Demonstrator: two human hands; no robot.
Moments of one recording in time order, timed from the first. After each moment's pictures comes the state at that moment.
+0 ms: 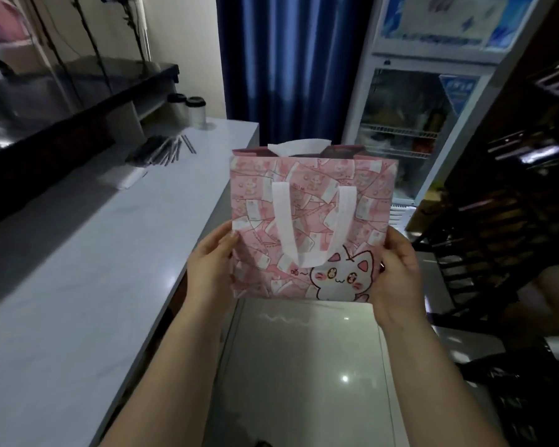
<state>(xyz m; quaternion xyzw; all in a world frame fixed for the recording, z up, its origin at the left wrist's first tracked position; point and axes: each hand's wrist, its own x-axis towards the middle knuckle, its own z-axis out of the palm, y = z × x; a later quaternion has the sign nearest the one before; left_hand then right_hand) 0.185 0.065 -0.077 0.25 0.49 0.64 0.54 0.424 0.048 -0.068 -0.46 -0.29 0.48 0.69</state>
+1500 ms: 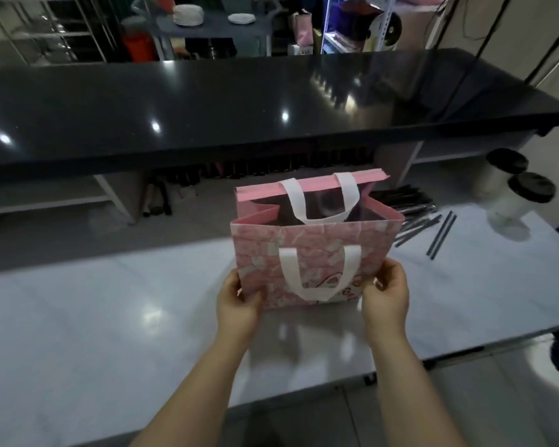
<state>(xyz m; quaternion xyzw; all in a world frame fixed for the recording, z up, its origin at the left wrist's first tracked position) -0.002 0.349 -0.169 -0.01 0.72 0.70 0.02 0.058 0.554 -0.157 -0.34 -0.65 0.62 0.28</state>
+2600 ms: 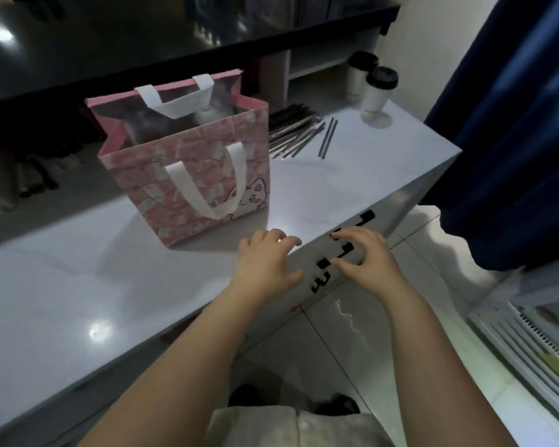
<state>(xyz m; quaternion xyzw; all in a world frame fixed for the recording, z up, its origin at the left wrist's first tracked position) 0.124 0.429 -0.162 0.48 0.86 0.13 0.09 0.274 0.590 -0.159 -0.28 -0.88 0.37 0.12</state>
